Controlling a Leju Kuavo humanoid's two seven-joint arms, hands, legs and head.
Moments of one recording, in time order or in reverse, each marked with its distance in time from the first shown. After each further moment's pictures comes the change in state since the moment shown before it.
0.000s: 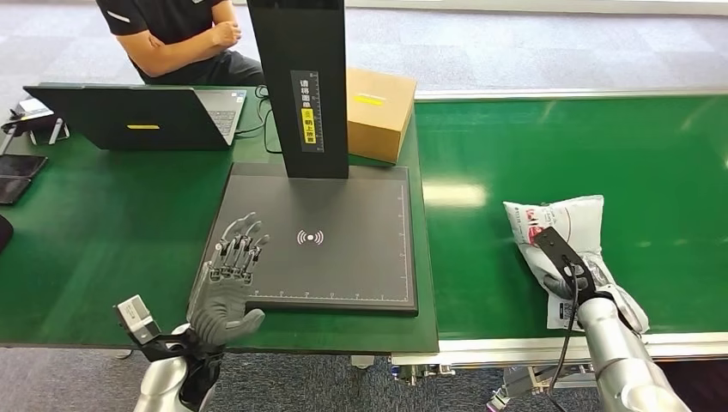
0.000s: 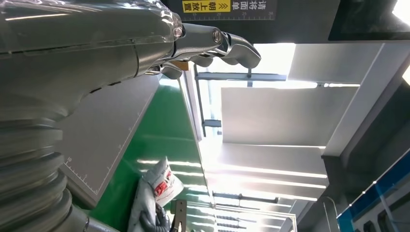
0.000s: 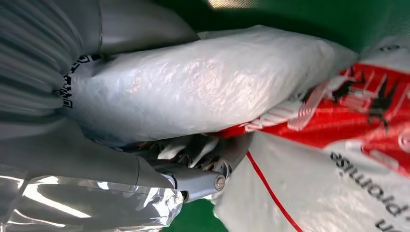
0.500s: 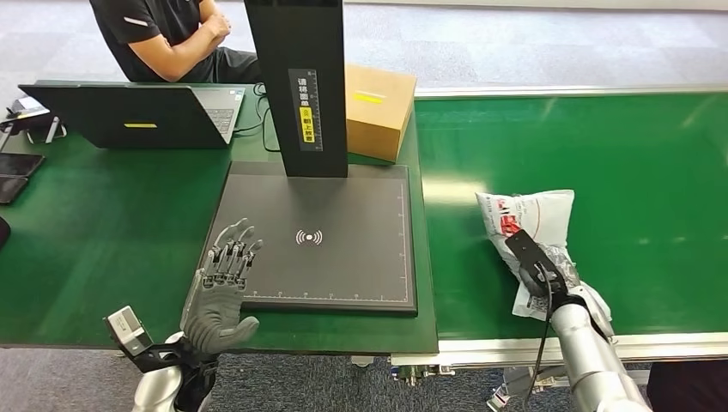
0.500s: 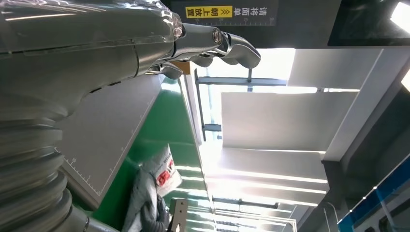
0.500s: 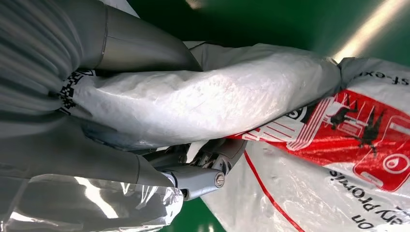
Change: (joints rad) left arm 0.040 -0.006 0.017 -0.048 -0.009 -0.004 -0.008; right arm 0.083 0.070 0.053 -0.166 -0.017 -0.082 -0.144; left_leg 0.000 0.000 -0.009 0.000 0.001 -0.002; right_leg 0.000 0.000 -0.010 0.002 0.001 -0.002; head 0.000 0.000
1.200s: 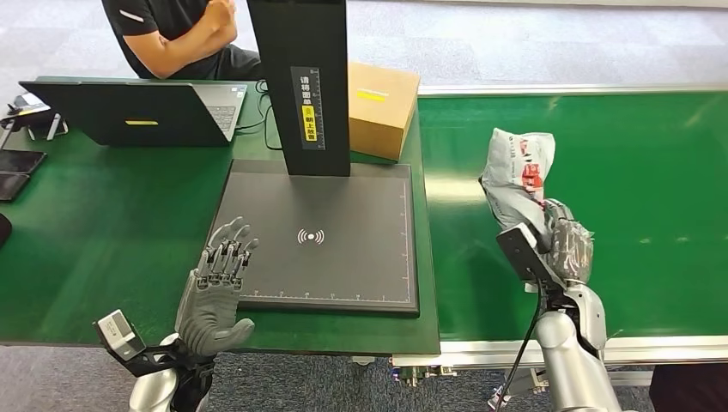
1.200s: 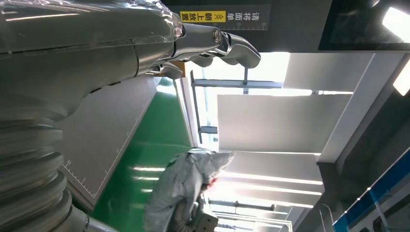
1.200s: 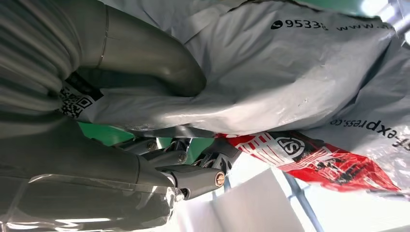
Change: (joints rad) left arm 0.016 -0.013 0.017 -0.042 -0.002 -0.019 0.009; right arm 0.179 0.090 0.049 -0.489 0.110 -0.341 -0.089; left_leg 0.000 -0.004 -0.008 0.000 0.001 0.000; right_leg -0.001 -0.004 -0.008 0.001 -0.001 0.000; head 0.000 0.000
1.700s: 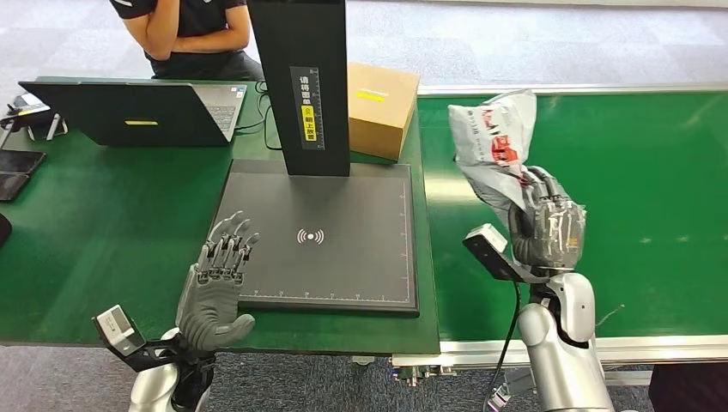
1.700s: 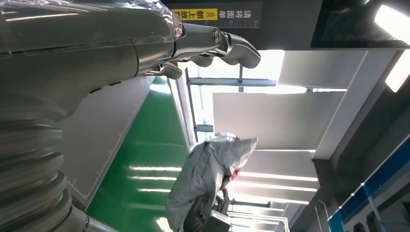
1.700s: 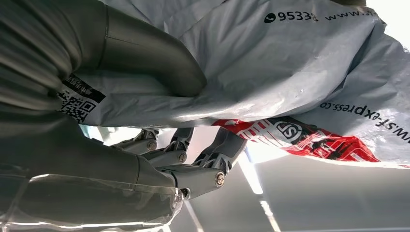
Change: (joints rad) left arm -0.025 0.000 -0.010 0.003 0.008 0.000 -0.002; right arm -0.009 0.021 0.134 -0.140 0.207 -0.117 -0.048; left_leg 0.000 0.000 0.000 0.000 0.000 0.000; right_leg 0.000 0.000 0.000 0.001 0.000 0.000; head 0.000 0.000
